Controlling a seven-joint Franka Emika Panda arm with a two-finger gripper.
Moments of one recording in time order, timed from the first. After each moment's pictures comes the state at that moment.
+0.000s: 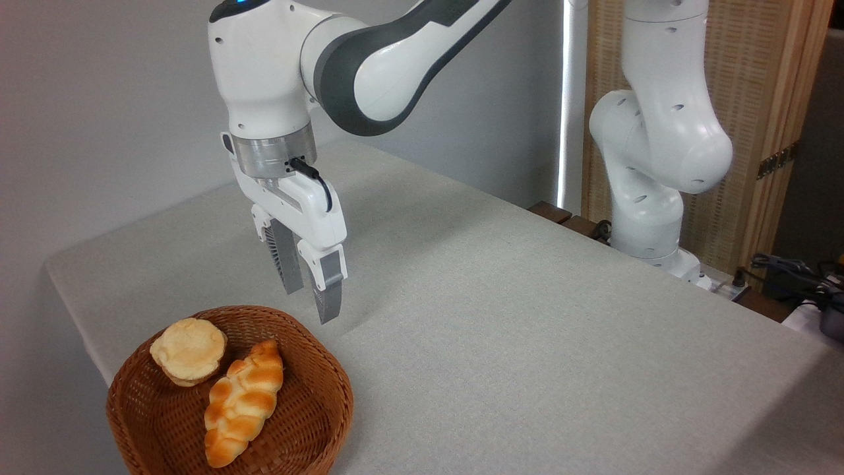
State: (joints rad) arm -0.29 0.04 0.07 -1.93 -0.03 2.02 0.56
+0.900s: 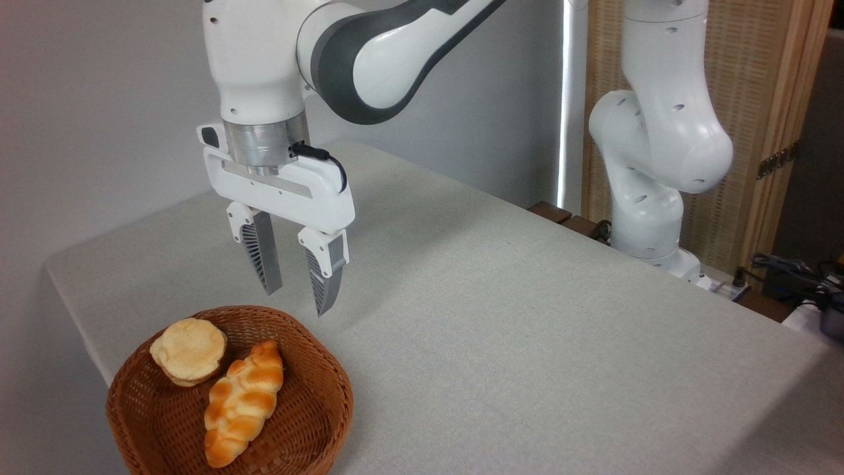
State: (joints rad) arm -0.28 0.04 0.07 -1.89 -0.03 2.03 0.26
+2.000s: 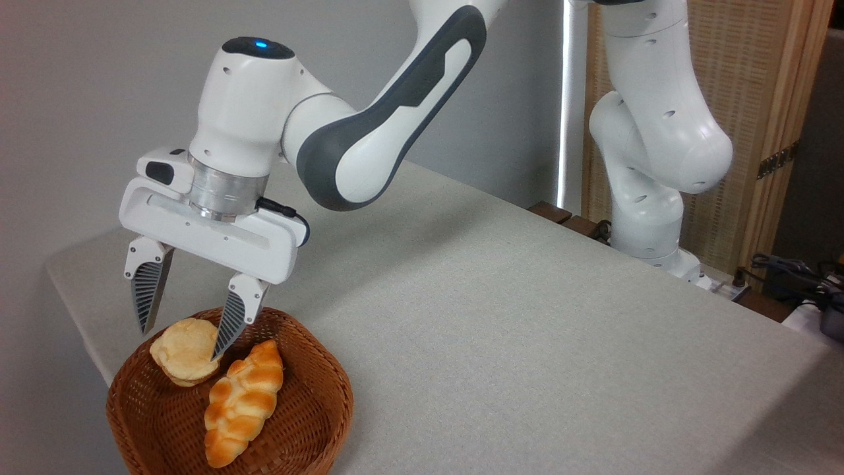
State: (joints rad) arm -0.29 0.23 0.06 -1.89 -0.16 2.63 -0.13
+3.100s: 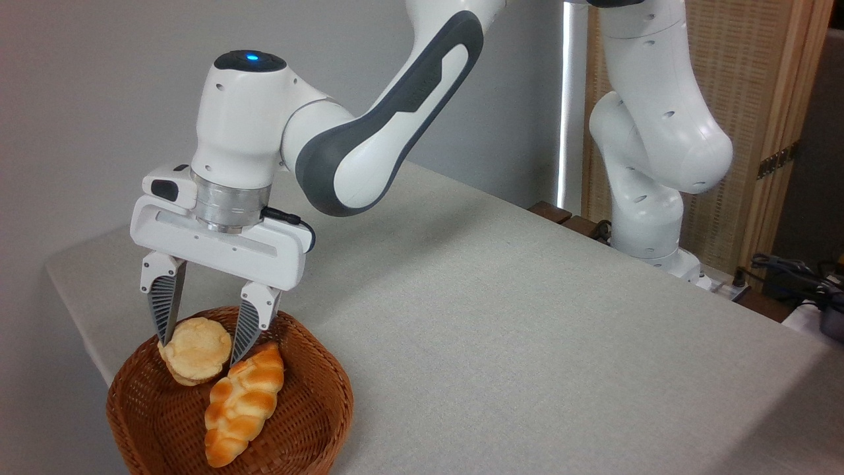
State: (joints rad) arm -0.29 0.24 0.06 -1.89 -0.15 2.55 -0.13
